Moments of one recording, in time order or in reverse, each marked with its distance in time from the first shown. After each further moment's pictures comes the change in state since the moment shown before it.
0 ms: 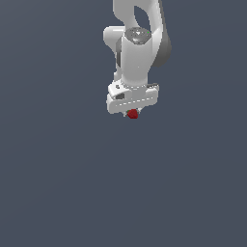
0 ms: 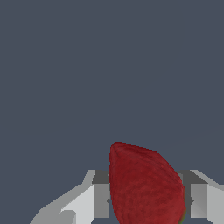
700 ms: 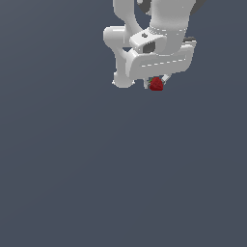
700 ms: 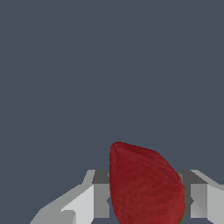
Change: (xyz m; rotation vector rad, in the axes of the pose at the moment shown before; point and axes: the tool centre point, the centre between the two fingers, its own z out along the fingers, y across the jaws) arm 0.022 -0.067 -0.144 0.000 0.000 0.000
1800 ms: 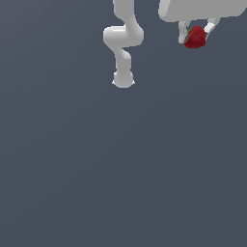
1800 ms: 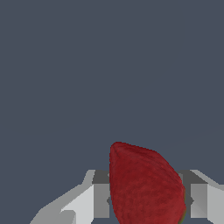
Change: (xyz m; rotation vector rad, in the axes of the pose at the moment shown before) arm 0.028 -0.062 -0.137 0.002 0.000 0.001
